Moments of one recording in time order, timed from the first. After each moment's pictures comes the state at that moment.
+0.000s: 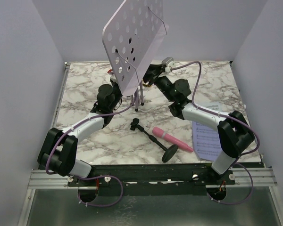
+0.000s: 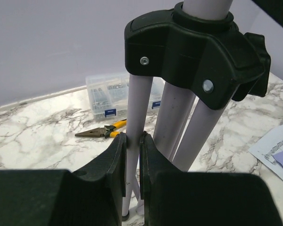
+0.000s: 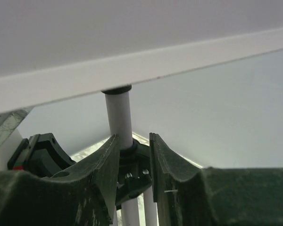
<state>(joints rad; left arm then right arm) -0.44 1.43 0.81 0.68 0.06 -0.08 0.67 1.69 1.13 1.03 -0.11 0.05</state>
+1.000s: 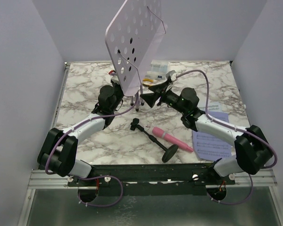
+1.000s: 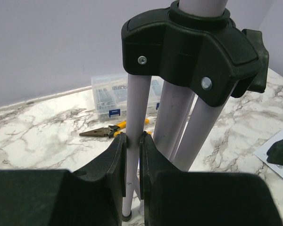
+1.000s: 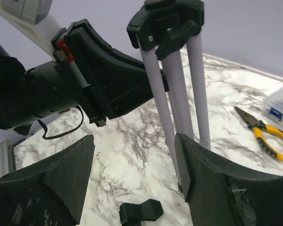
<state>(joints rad) -0.46 1.42 0.79 0.69 -0.02 -0.07 0.65 1.43 0.84 0.70 -0.24 0.25</state>
